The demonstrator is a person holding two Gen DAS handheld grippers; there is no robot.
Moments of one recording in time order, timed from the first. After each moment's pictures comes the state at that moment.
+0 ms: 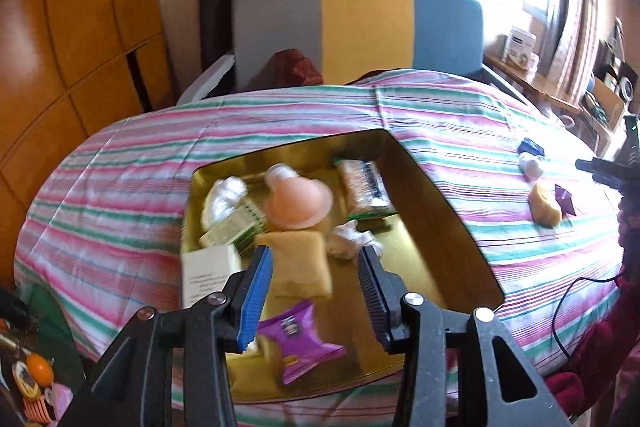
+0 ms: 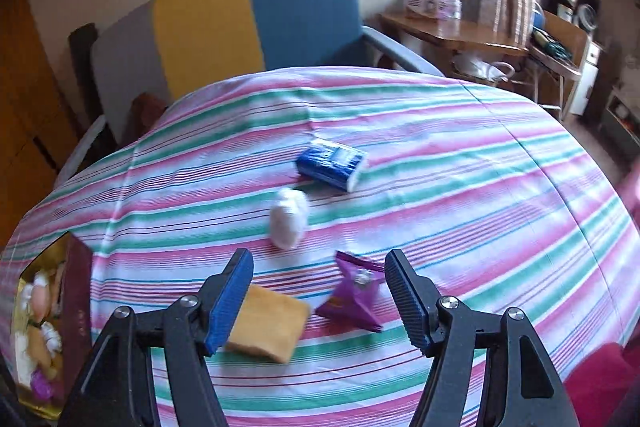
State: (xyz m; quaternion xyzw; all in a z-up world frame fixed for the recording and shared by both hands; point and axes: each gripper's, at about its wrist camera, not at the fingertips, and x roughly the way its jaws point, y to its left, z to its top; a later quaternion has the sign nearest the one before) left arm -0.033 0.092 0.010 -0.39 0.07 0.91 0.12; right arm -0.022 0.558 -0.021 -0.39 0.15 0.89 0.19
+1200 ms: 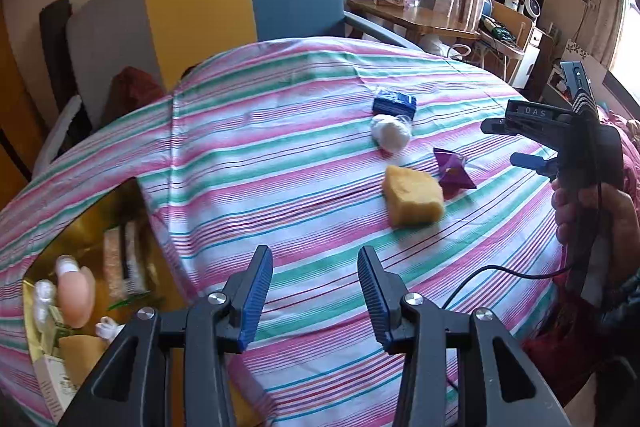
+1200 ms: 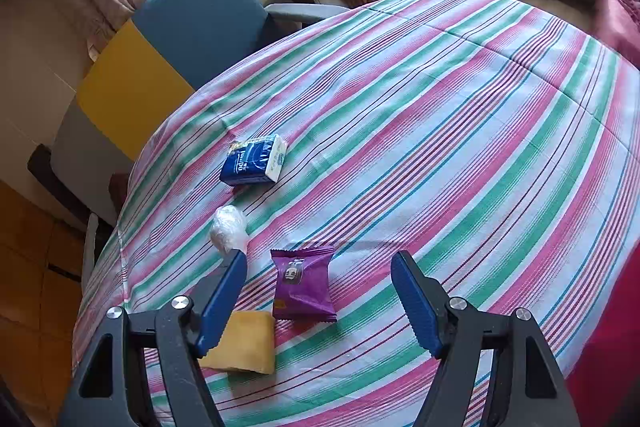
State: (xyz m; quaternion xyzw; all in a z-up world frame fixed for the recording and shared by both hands) left arm -0.044 0.321 -0.008 -0.43 0.15 0.84 0.32; right arm 0.014 0.634 -0.046 -0.36 0.37 0.82 0.24
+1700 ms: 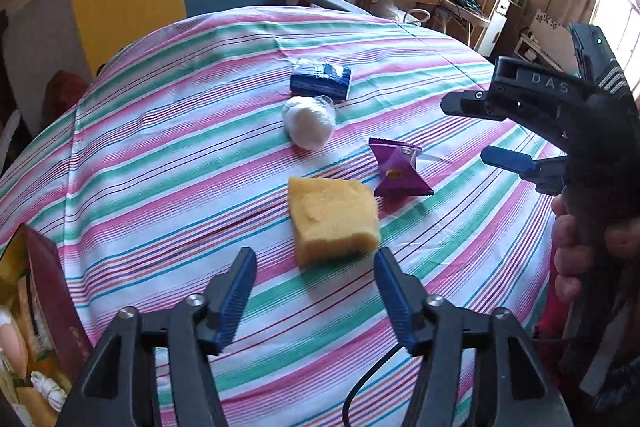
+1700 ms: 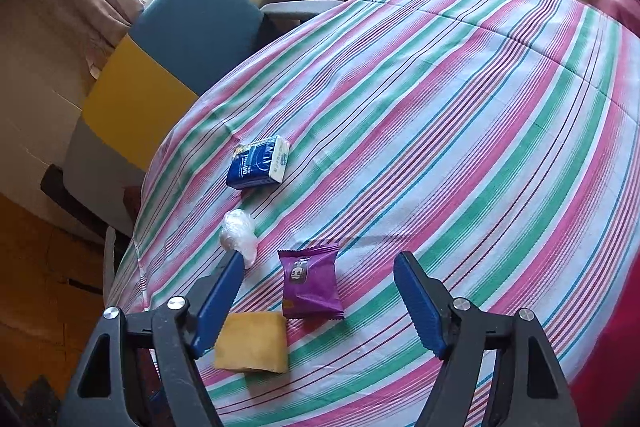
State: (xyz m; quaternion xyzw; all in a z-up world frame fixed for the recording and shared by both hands) left arm -0.054 0.426 -0.049 -0.46 0.18 0.78 0.38; right arm 0.017 0.643 -0.051 -0.35 0.42 0.81 0.22
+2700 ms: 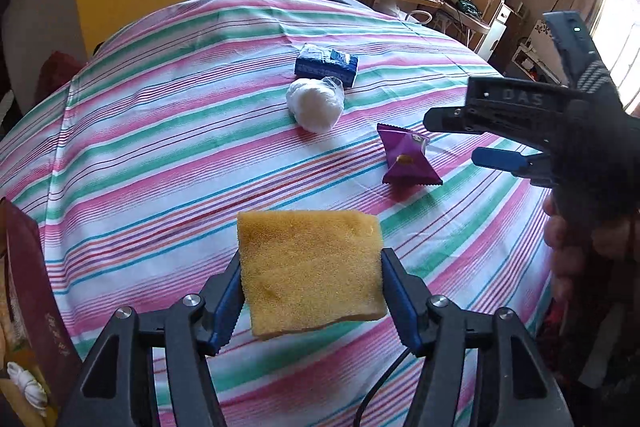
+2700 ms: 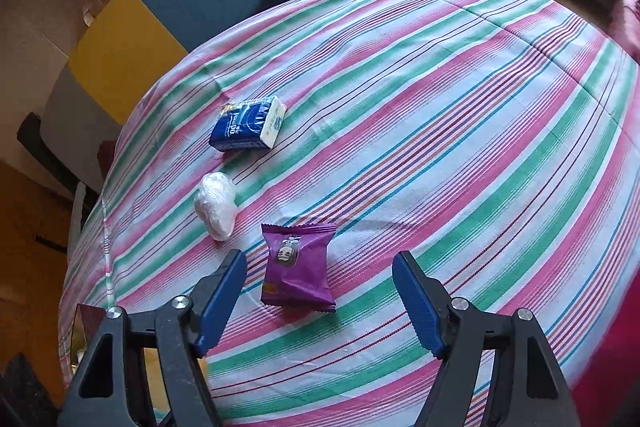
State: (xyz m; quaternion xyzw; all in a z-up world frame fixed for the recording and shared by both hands) left arm -0.054 0.399 -0.060 -0.47 0.14 0.78 0.39; right arm -0.010 0.628 -0.067 -0.42 0.34 0.81 0.22
